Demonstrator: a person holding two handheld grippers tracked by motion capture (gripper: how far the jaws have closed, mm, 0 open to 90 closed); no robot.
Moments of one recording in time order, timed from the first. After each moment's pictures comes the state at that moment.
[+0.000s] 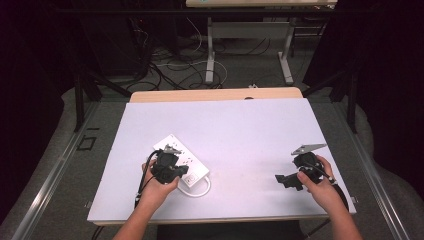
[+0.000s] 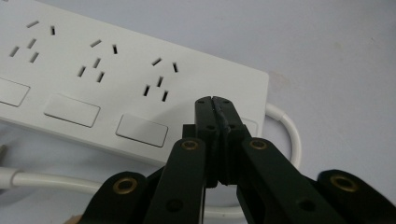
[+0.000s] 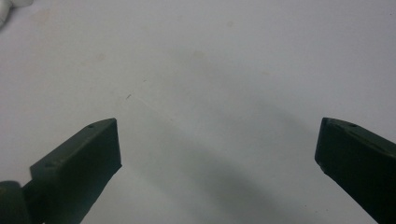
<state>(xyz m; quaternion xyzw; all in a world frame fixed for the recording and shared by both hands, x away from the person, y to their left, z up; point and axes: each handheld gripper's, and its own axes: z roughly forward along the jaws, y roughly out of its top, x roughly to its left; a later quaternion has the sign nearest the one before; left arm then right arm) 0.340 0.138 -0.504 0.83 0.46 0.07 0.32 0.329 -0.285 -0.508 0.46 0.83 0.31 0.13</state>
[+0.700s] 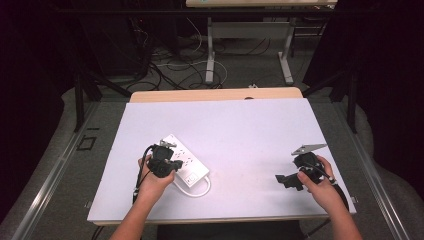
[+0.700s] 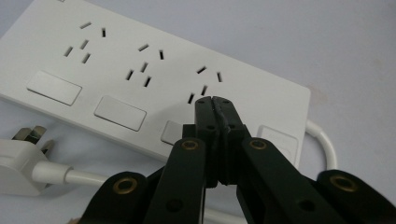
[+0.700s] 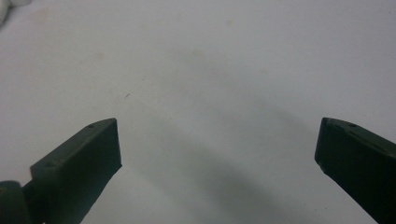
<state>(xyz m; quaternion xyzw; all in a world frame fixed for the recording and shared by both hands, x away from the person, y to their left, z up) 0.357 0.150 -0.505 0.81 0.50 0.09 0.30 0.329 -0.286 -0.509 0.45 0.83 0.31 0.13</state>
